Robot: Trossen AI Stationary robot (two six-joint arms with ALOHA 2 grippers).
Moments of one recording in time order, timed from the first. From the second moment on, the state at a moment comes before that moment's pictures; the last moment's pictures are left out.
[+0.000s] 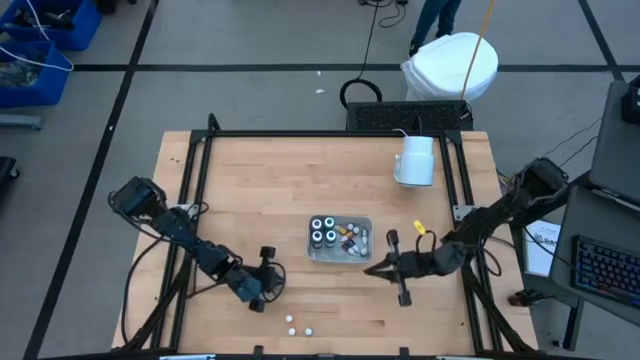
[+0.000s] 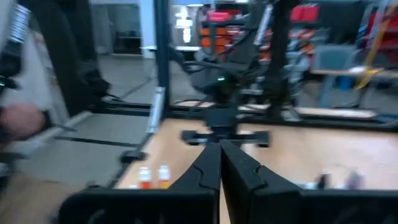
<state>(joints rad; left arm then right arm) -0.65 1.68 0.58 0.30 -0.40 -0.23 0.65 1.34 0.48 0.86 0.53 0.00</state>
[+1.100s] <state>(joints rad) -0.77 1.69 0.98 -0.24 -0.38 -0.35 0.64 1.46 0.48 0.95 0.54 -0.07</state>
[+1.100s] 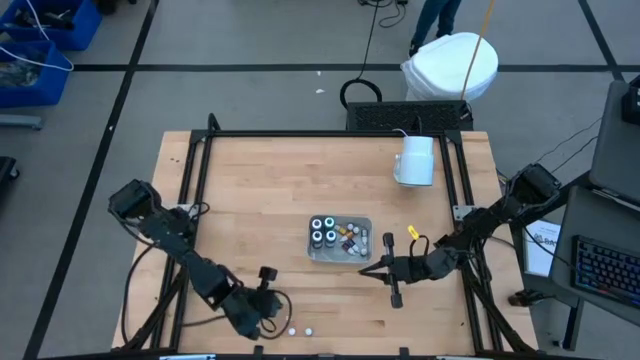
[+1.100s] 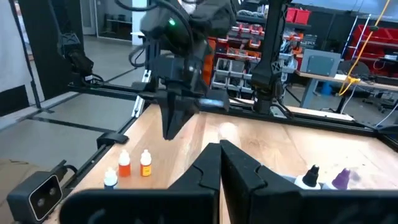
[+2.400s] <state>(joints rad) -0.72 1.71 1.04 -0.21 -0.21 -0.36 0.64 1.46 0.48 0.90 0.36 0.04</state>
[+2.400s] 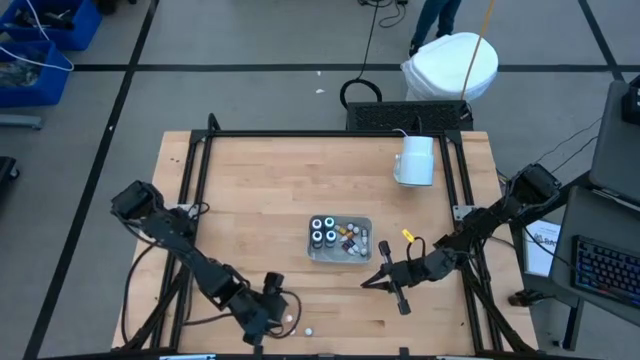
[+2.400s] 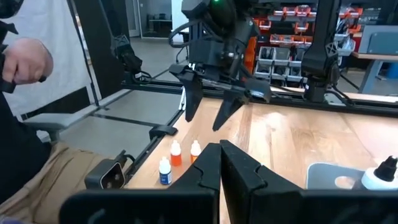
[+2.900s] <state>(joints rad) -0.69 1.83 1.04 -0.15 -0.07 -0.21 0.64 1.46 0.48 0.91 0.36 0.01</state>
